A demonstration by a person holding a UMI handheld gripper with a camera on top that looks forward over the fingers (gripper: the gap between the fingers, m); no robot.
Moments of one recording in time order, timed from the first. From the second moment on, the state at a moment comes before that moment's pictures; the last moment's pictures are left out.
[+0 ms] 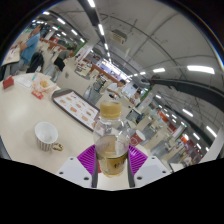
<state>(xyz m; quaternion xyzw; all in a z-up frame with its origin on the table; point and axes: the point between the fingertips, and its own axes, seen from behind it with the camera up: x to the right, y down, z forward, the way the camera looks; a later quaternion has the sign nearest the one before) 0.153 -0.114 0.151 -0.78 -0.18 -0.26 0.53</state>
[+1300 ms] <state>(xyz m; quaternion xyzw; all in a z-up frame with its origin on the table) 0.093 -0.044 0.180 -0.77 -0.28 -0.18 0.54</state>
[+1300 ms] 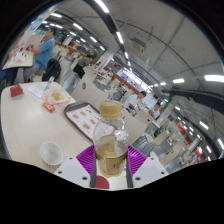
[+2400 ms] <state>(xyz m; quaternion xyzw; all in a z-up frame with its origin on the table) 0.182 -0.093 0.070 -0.89 0.01 -0.01 0.45</state>
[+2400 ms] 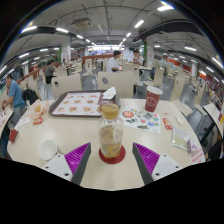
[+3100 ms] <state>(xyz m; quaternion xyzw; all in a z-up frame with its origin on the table) 0.177 -0.263 0.175 -0.90 0.03 -0.04 0.42</state>
